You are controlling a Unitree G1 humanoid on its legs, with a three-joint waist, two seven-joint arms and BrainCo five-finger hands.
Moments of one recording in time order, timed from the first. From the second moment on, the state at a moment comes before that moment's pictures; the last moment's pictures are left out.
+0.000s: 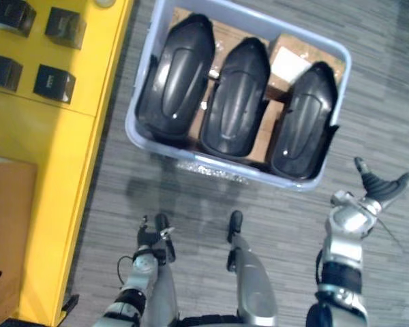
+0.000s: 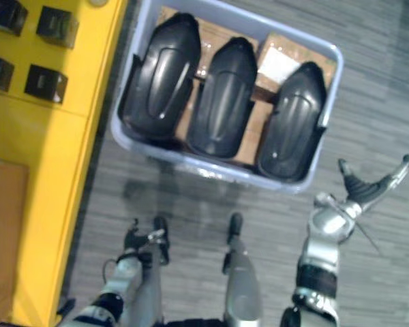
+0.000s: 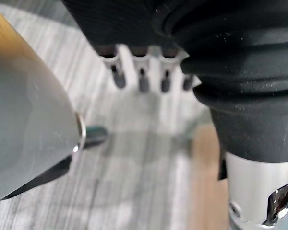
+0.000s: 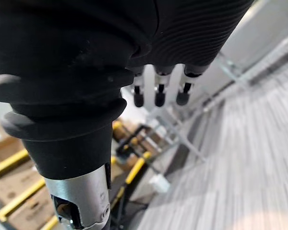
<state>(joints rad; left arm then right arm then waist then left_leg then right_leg) -0.24 0.07 -0.10 0.97 -0.11 -0.24 0.39 -0.48 -0.25 -0.49 0.41 -0.17 -0.06 -0.72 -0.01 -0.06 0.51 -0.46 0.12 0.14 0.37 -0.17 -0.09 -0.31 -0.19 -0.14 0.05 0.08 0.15</state>
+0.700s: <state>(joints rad) -0.25 0.07 -0.11 0.99 -0.20 -0.28 0.38 -0.88 -0.59 -0.16 0.93 0.03 -0.07 -0.57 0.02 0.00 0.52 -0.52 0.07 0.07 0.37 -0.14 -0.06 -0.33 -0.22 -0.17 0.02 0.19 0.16</state>
